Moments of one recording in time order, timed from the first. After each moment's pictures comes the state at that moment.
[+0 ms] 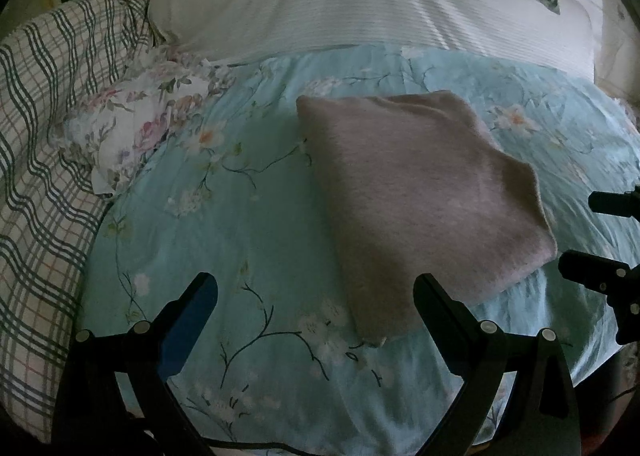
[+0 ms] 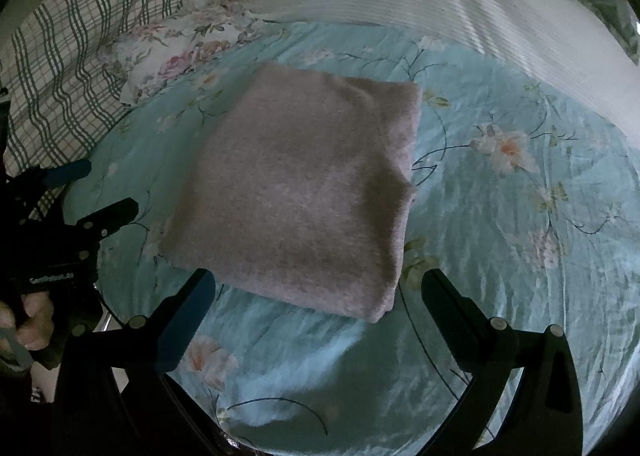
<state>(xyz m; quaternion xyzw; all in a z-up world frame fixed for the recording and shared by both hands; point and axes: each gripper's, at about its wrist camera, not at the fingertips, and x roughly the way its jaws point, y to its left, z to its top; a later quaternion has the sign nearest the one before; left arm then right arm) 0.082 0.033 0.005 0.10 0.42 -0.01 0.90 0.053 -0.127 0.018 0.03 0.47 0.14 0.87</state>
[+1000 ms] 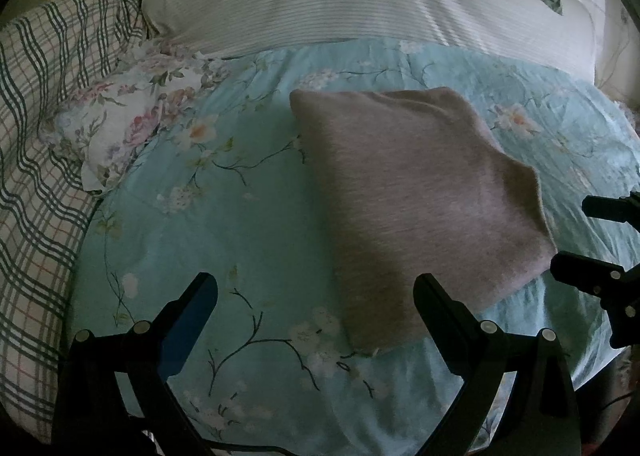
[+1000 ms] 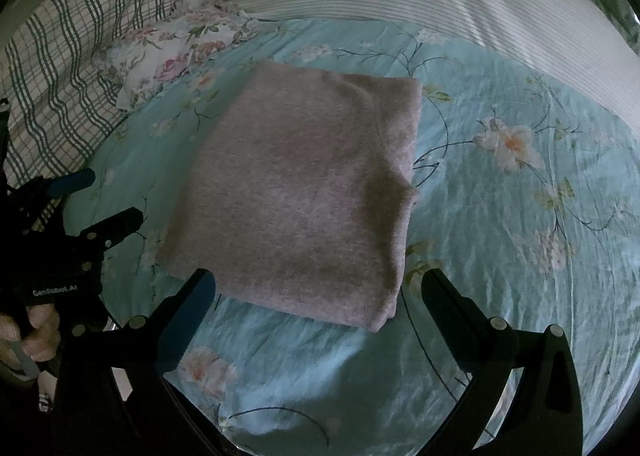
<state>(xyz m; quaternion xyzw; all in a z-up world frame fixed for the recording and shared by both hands) 0.091 0.026 0.000 0.09 0.43 -0.01 0.90 0.063 -0.130 0.013 0.04 0.47 0.14 0.87</state>
